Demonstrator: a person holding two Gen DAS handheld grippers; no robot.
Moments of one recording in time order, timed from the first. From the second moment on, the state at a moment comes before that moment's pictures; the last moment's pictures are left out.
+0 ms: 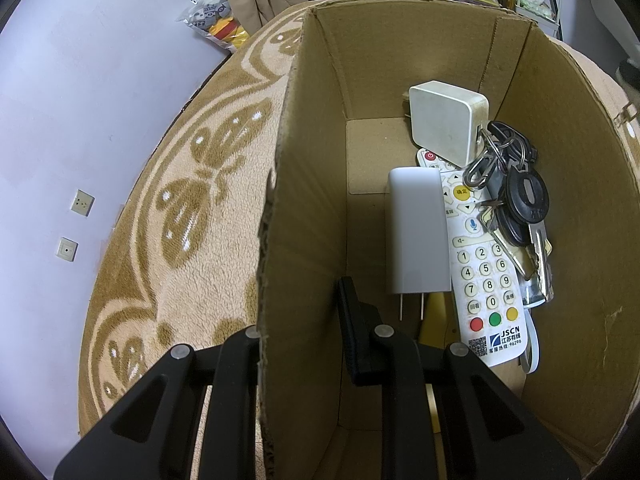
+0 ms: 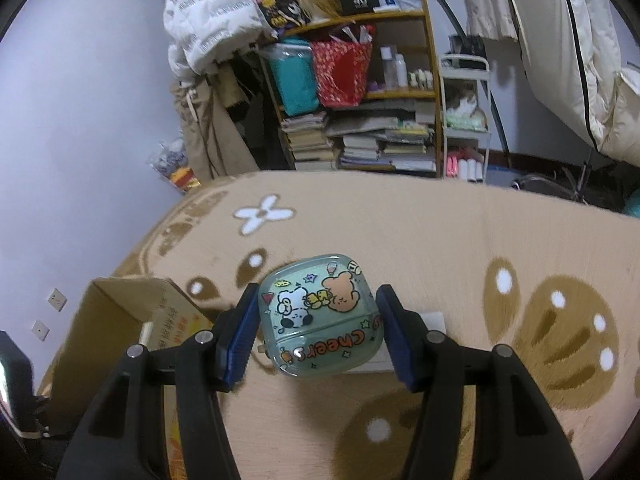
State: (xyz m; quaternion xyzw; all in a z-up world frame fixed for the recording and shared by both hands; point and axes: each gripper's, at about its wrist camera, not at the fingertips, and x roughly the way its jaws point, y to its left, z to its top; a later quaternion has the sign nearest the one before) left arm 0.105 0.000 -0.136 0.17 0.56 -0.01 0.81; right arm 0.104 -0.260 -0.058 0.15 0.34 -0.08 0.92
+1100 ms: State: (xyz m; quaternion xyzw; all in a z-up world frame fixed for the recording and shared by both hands) left arm 0.105 -0.001 -0.135 0.17 0.56 -0.01 0.81; right arm 0.087 -0.132 -0.011 0.07 0.30 0.08 0.95
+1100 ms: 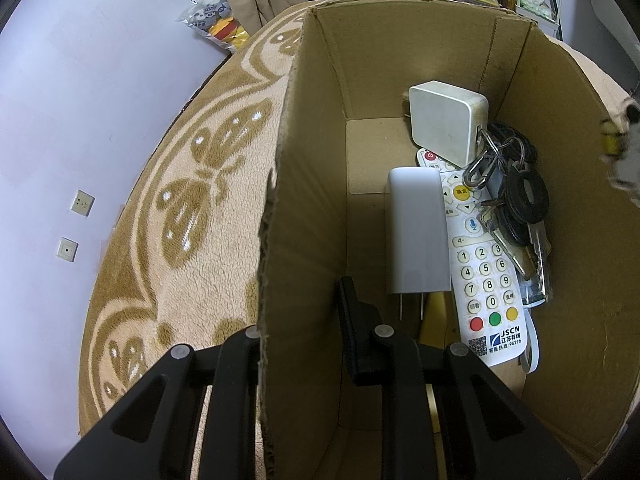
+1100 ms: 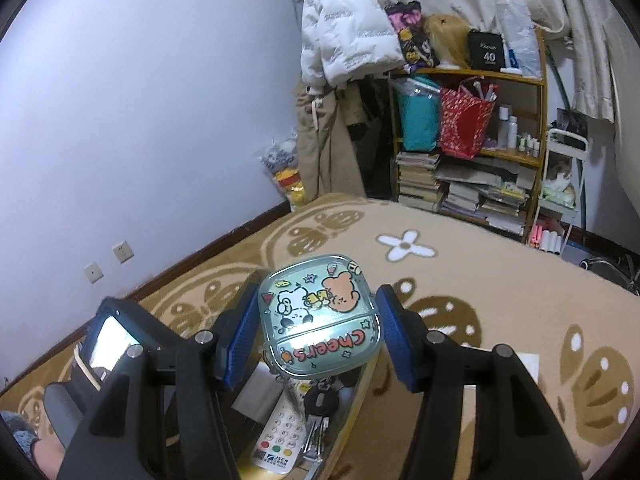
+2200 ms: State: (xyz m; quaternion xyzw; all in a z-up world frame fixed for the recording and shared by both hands) left arm 0.104 -0.001 -0.137 0.17 0.56 -0.01 0.81; right arm 0.109 -0.197 -0.051 0.12 0.36 -0.03 0.92
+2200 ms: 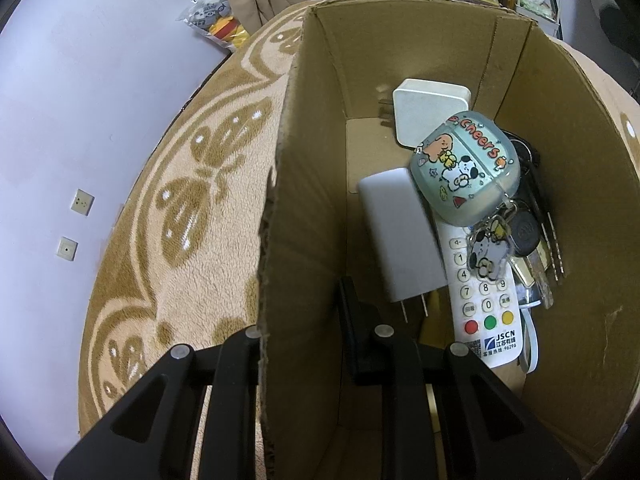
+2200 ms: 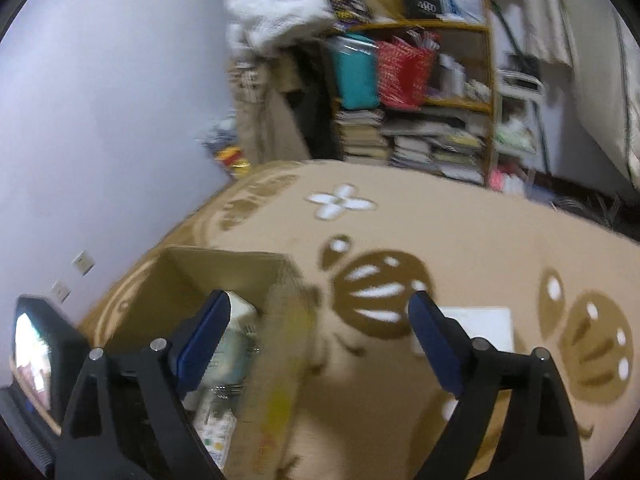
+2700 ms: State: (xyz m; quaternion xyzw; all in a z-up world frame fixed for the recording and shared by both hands) left arm 0.104 -0.001 -0.137 0.18 0.56 -0.01 0.81; right arm 0.117 -0.281 -0.125 0.24 0.47 -0.12 0.84
